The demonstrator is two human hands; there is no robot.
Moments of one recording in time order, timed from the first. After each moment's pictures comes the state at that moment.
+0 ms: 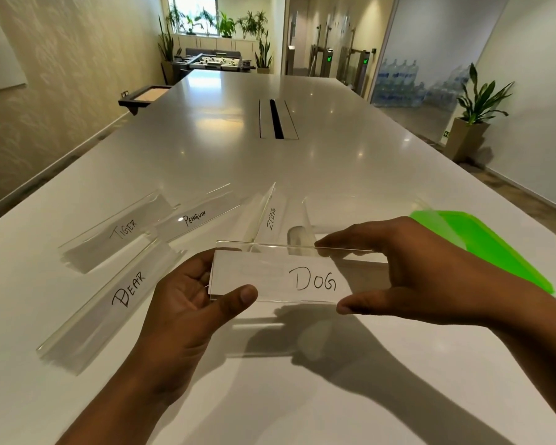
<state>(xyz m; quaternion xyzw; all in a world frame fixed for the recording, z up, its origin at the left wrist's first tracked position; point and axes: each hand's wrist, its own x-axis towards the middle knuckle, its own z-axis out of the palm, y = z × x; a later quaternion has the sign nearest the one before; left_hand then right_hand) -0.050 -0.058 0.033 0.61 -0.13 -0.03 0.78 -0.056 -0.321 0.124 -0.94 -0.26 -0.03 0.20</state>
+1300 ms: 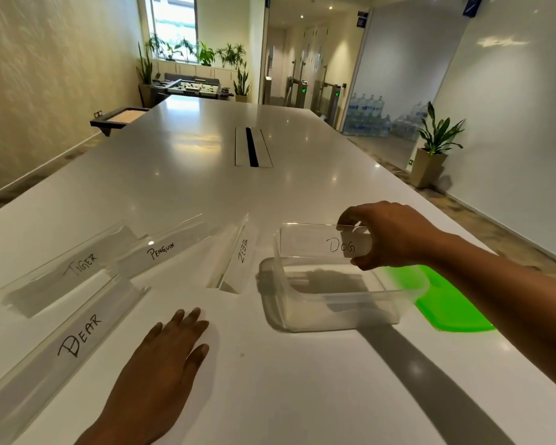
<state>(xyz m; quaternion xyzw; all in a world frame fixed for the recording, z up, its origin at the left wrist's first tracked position) -0.001 -0.048 -0.056 0.95 -0.16 0.06 0.25 0.061 -0.408 0.117 -0.99 -0.12 -0.07 -0.03</state>
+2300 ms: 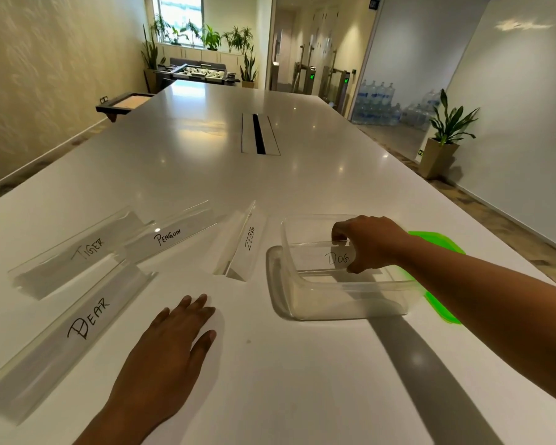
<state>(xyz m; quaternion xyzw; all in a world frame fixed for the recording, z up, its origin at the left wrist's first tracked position) -0.002 -0.046 -0.062 0.95 -0.17 0.07 0.26 0.105 -0.407 0.057 -0.99 -0.11 0.03 -0.10</state>
